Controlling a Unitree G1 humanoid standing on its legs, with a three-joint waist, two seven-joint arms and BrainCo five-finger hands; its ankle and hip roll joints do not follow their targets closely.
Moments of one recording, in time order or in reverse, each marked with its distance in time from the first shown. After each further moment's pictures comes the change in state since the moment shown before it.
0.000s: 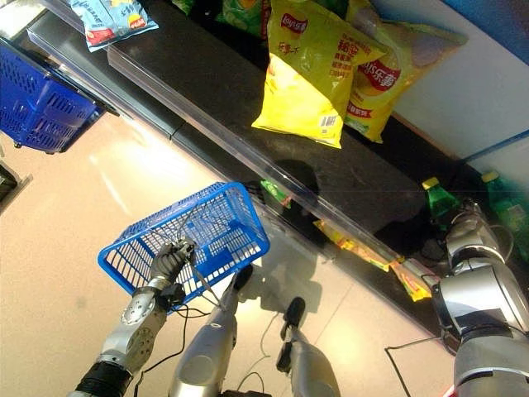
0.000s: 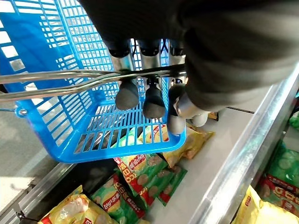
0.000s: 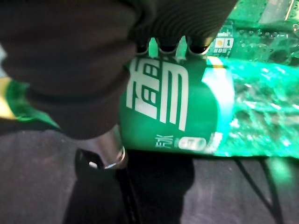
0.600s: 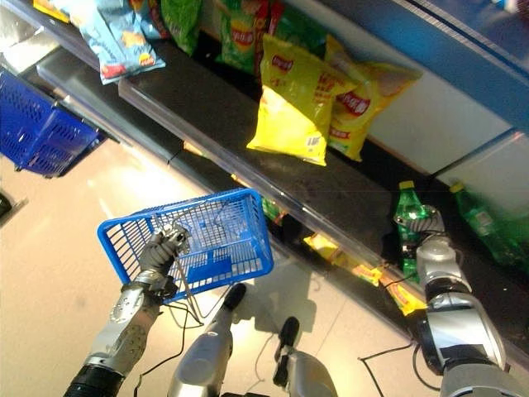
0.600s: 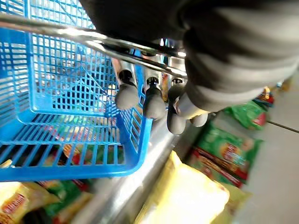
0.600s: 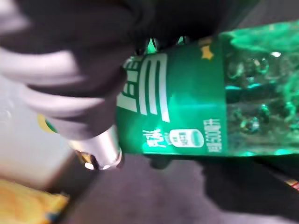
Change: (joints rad) left arm 0.080 0.047 0.044 -0.159 -0.097 0.005 -0.023; right arm 0.414 0.212 -0.347 -0.455 0.463 -0.180 -0.003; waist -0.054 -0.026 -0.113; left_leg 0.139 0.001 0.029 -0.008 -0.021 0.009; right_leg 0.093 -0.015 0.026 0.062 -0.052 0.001
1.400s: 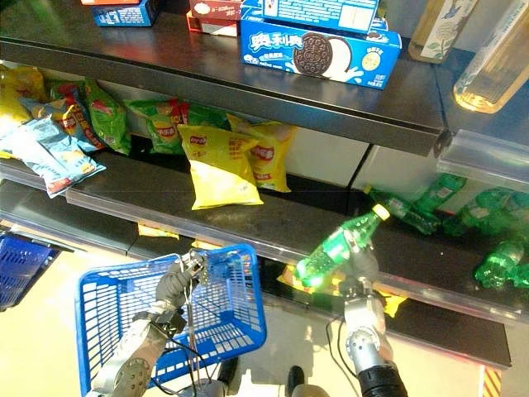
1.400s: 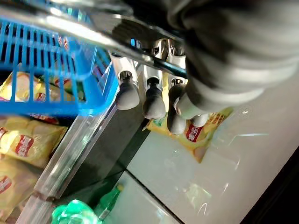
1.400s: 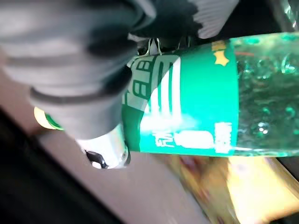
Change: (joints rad) left arm 0.123 -0.038 -0.120 -0.083 -0.098 0.044 -0.104; right arm 0.499 0.329 0.188 -0.827 0.485 -0.118 0.189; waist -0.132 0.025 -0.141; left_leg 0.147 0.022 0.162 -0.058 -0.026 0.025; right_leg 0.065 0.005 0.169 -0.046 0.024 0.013
